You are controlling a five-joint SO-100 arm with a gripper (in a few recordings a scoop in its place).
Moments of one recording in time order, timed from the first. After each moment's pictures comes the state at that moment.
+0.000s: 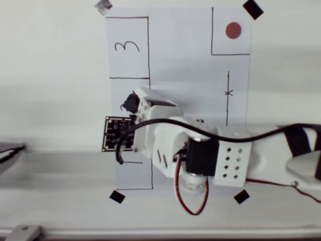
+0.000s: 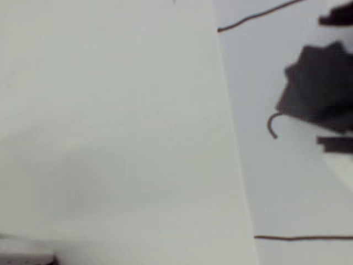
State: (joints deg) arm 9.2 32.7 27.4 60.9 1.4
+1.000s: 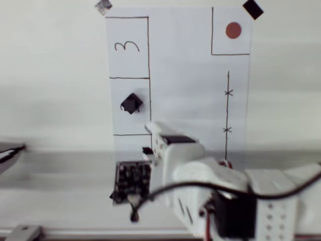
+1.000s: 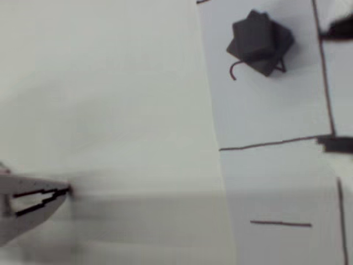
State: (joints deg) arm 3.3 60.9 53.3 64.9 4.5
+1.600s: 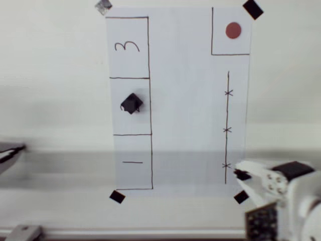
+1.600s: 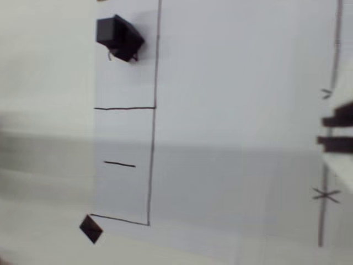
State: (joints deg) arm -1.1 120.3 116.5 64.9 -2.5
